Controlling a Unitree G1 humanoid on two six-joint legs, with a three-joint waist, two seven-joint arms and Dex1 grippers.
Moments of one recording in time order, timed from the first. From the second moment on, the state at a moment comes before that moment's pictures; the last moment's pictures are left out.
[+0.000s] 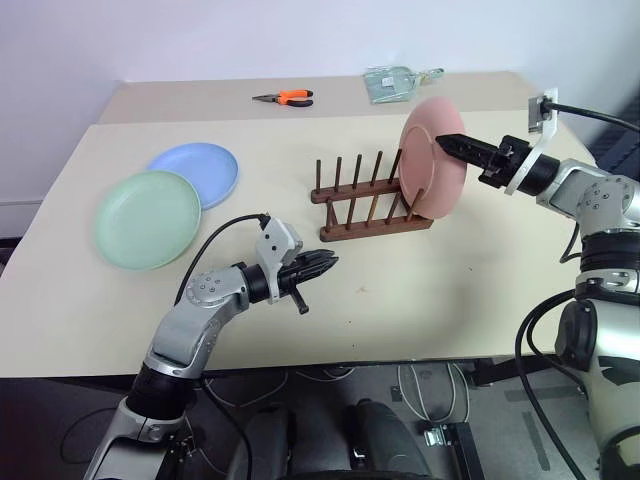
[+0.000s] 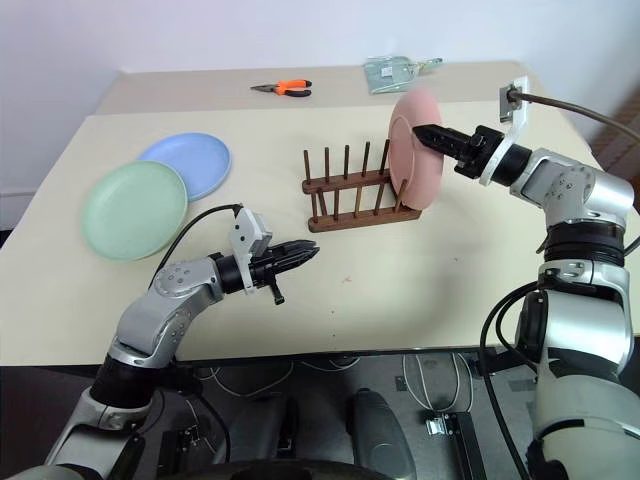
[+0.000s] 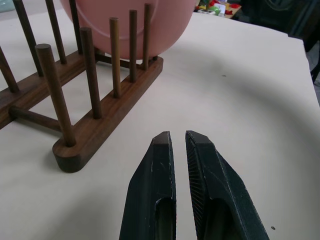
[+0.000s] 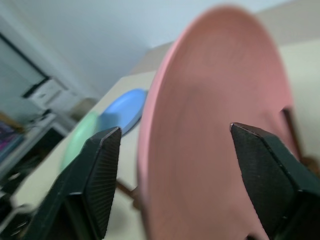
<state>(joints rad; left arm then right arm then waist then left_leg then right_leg) -0.32 0.37 -0.17 -0.25 -0.34 0.47 -0.74 -1.00 -0.70 -0.24 0.70 0.57 0.69 0.92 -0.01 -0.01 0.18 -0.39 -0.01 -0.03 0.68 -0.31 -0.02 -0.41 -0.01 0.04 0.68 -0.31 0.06</state>
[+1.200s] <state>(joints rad) -0.36 0.18 0.75 -0.23 -0.52 0.97 0.27 -0.55 -0.57 0.25 -0.37 0.39 0.53 0.85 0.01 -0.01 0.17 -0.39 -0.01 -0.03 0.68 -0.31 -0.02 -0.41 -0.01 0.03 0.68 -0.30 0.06</state>
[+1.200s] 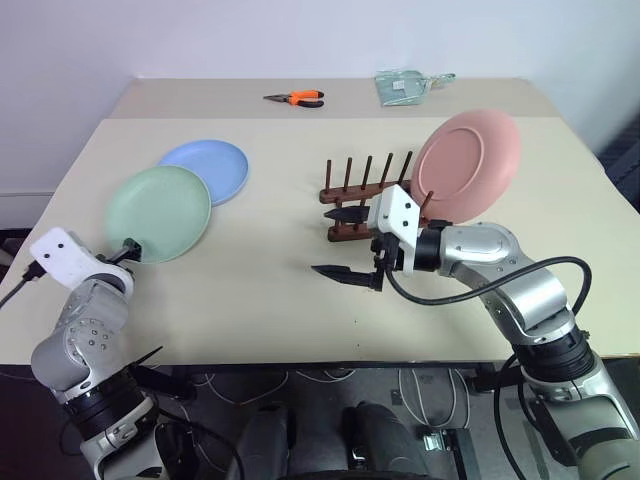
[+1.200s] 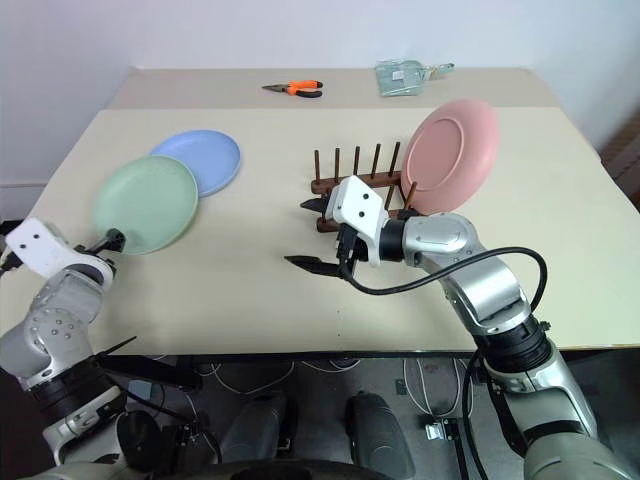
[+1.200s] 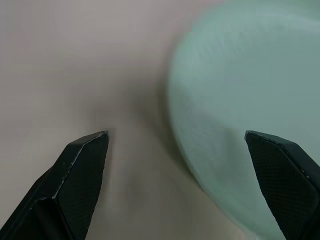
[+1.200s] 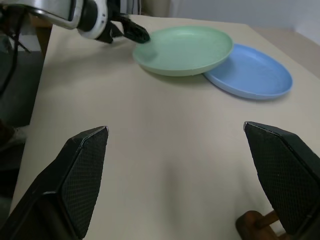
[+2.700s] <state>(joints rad) -0.63 0.17 0.29 -0.37 -0.63 0.76 0.11 -0.84 -0.49 0.47 0.16 -0.56 -0.22 0.48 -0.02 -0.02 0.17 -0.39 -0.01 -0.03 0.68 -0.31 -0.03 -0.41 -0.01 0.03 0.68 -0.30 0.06</state>
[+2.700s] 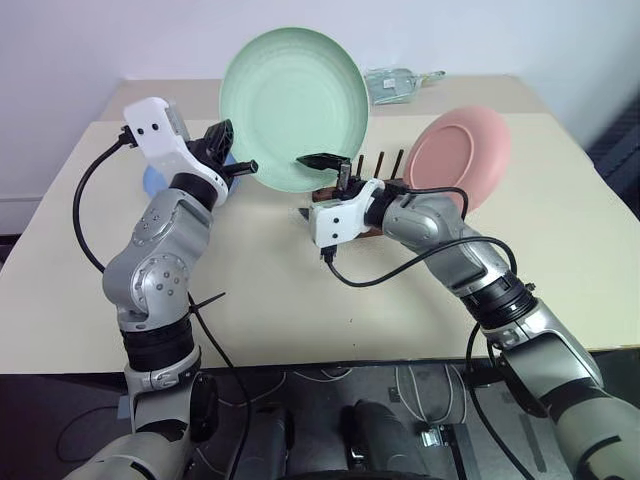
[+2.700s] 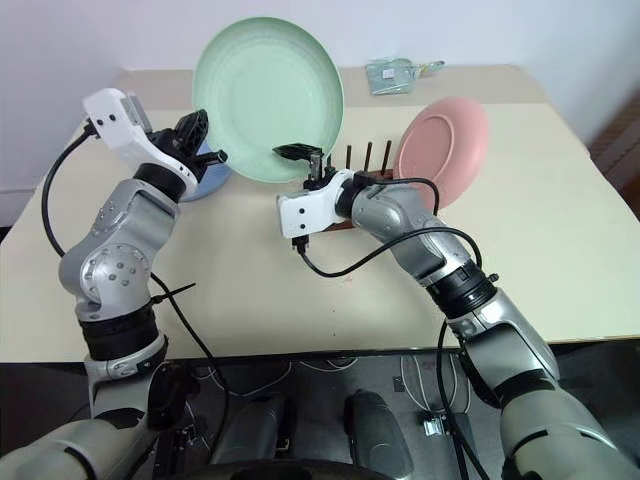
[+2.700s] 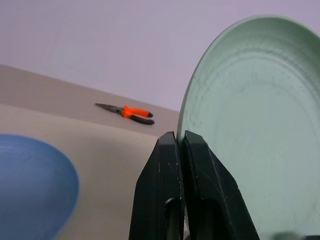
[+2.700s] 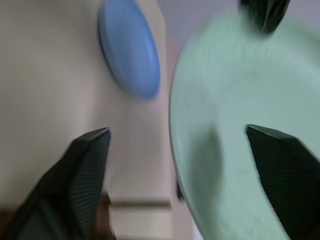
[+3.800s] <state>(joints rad) -0.28 0.53 0.10 -0.35 -0.65 0.63 -0.49 -0.67 -0.52 -0.24 -0.25 0.68 0.82 0.64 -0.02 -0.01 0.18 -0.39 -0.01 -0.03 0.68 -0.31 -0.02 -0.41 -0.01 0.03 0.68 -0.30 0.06</state>
